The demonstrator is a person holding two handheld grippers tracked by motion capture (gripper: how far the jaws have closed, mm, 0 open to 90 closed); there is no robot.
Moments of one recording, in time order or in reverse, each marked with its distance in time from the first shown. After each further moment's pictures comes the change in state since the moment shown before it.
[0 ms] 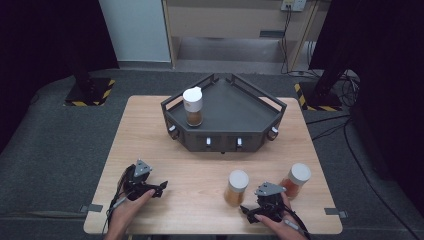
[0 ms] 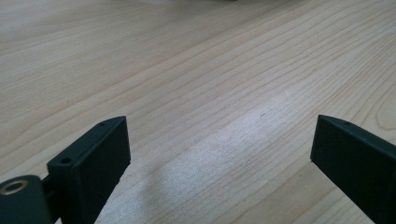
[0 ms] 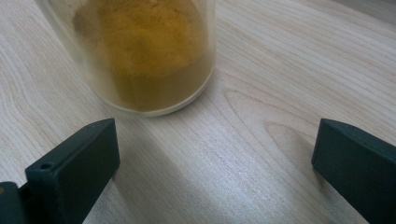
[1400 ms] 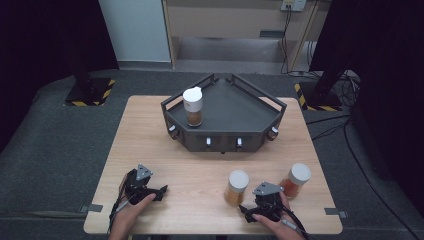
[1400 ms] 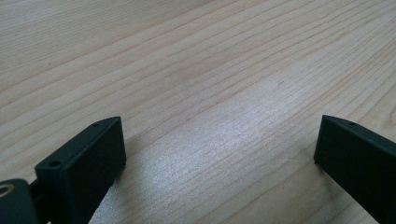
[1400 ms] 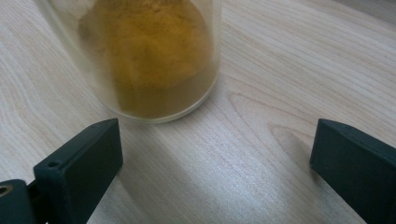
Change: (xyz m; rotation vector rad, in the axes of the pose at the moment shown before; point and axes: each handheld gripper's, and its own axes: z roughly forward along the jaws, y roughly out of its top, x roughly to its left) left arm -0.001 -0.012 0.012 0.036 0.016 -0.008; right arm 0.010 0.009 -0.001 0.021 -0.024 0.014
